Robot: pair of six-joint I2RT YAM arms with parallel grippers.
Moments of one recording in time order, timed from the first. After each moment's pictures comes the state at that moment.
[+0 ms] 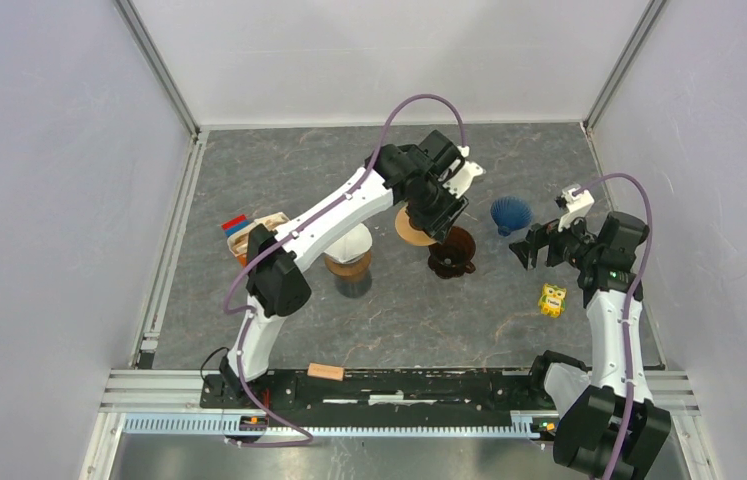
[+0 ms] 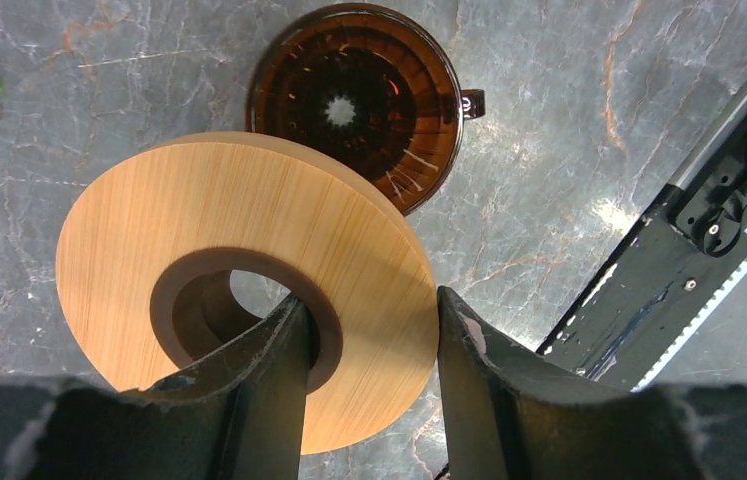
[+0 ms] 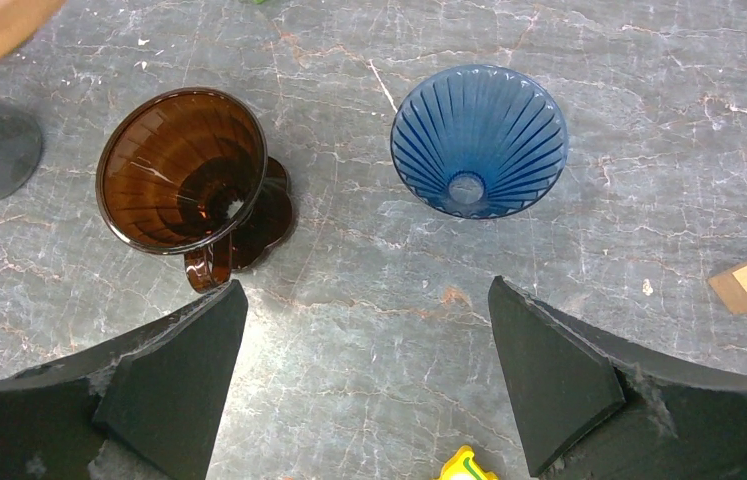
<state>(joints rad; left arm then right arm) -0.87 2.14 2.24 -1.14 0.22 0.03 -0.35 0.92 0.63 -0.29 -0.79 -0.33</state>
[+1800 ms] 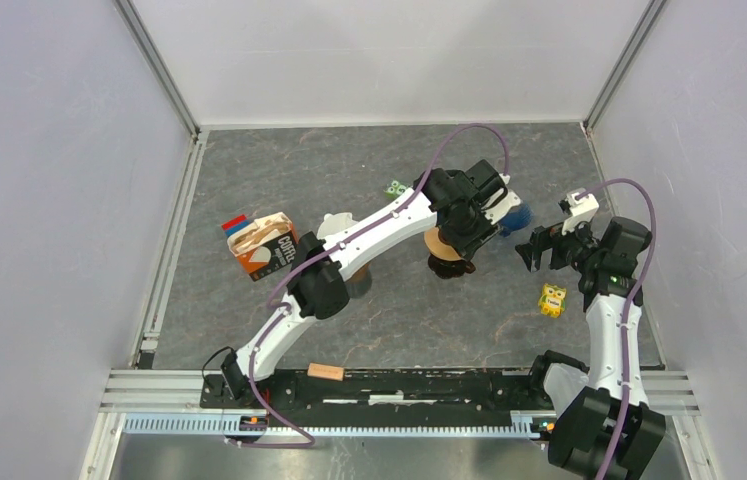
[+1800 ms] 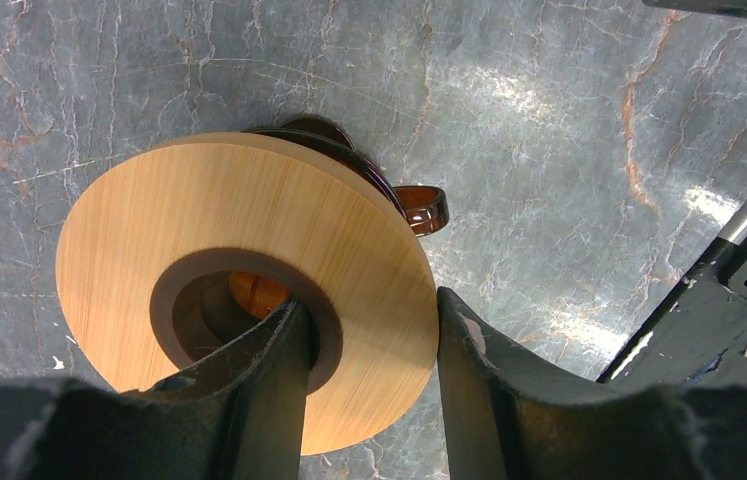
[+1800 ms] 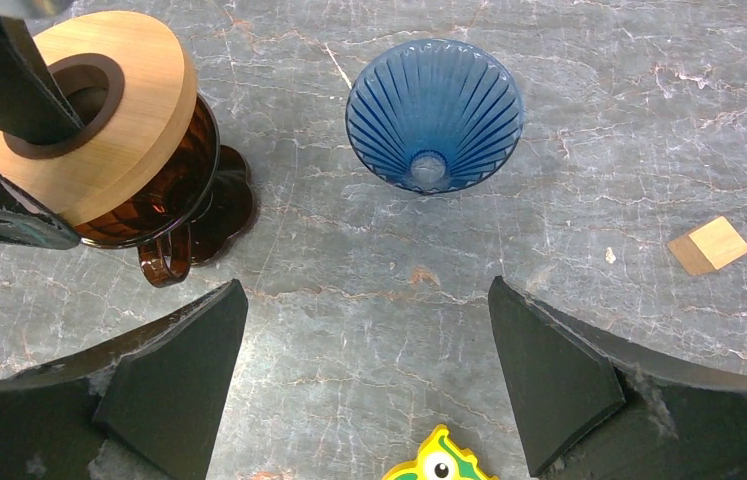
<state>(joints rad) -1.01 2.40 2.48 -1.16 0.11 0.05 -0.39 0.90 0.59 -0.28 -0.75 -0.35</state>
